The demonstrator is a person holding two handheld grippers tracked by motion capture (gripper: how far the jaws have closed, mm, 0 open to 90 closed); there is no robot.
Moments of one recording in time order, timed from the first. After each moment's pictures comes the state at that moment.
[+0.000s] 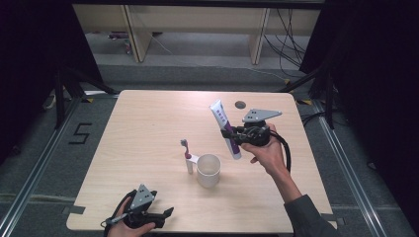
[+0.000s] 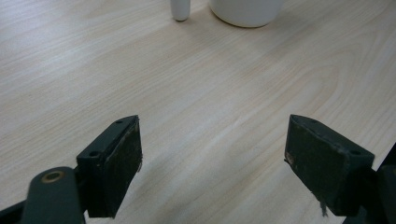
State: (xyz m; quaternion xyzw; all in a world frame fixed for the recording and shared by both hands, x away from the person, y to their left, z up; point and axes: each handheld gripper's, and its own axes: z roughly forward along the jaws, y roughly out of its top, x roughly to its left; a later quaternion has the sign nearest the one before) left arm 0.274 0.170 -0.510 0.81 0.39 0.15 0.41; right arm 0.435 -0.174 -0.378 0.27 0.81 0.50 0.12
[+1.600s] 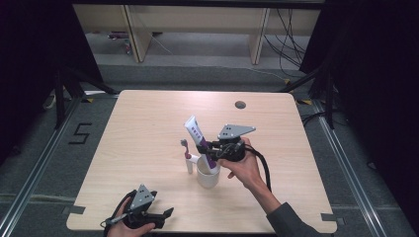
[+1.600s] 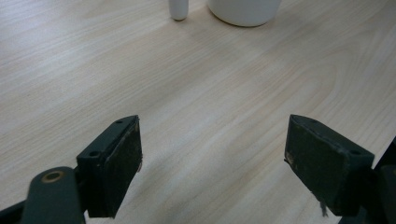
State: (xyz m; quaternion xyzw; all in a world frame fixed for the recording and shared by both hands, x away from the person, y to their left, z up) left arm 0.274 0.171 -0.510 0.81 0.39 0.14 0.41; right arm 0.412 -0.116 -0.413 0.23 0.81 0.53 0.08
